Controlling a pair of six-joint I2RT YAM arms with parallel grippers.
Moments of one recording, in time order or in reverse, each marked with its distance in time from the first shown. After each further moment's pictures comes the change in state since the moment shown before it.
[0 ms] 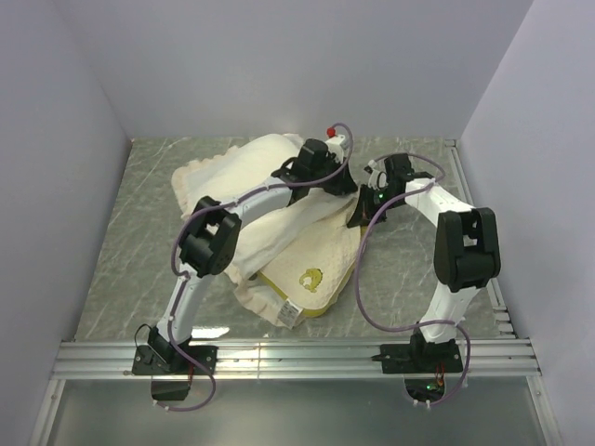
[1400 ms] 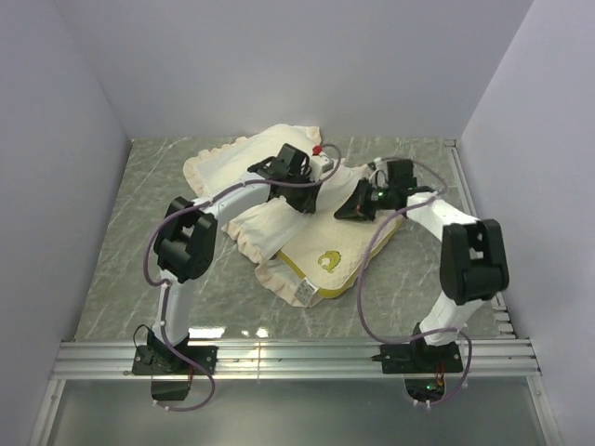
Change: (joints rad) left arm 0.060 -0.229 -0.220 -0.414 -0.088 0.443; right arm -0.012 -0.150 -0.161 0.327 -0.192 0.400
